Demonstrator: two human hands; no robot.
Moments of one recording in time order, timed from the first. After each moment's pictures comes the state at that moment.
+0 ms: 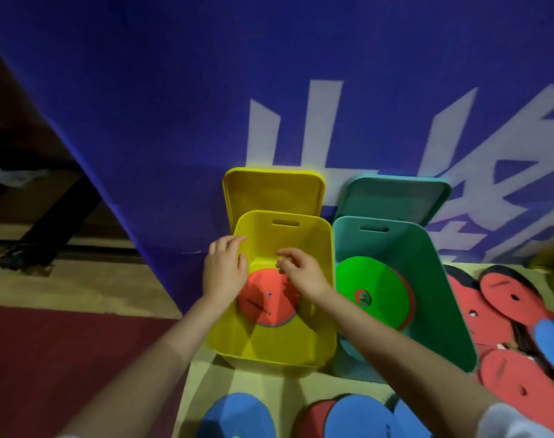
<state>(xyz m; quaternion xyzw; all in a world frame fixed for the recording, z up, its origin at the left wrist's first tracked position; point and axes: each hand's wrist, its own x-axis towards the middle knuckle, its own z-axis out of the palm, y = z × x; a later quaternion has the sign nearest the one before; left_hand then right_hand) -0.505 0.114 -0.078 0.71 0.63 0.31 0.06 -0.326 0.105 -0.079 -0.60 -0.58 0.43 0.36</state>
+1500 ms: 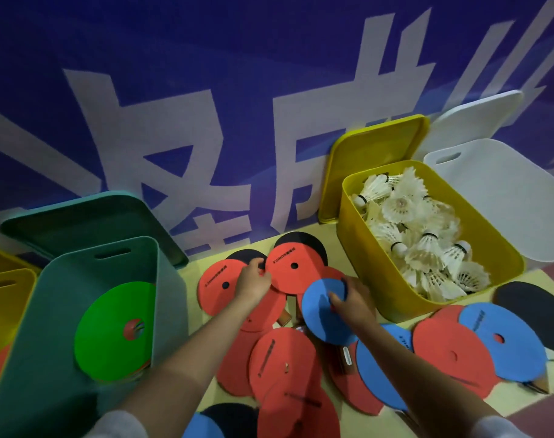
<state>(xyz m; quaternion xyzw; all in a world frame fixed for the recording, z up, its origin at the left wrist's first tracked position) 0.095 0.082 -0.138 0.65 0.62 0.12 0.42 0.286 -0.042 -0.202 -0.84 -0.38 0.29 0.23</state>
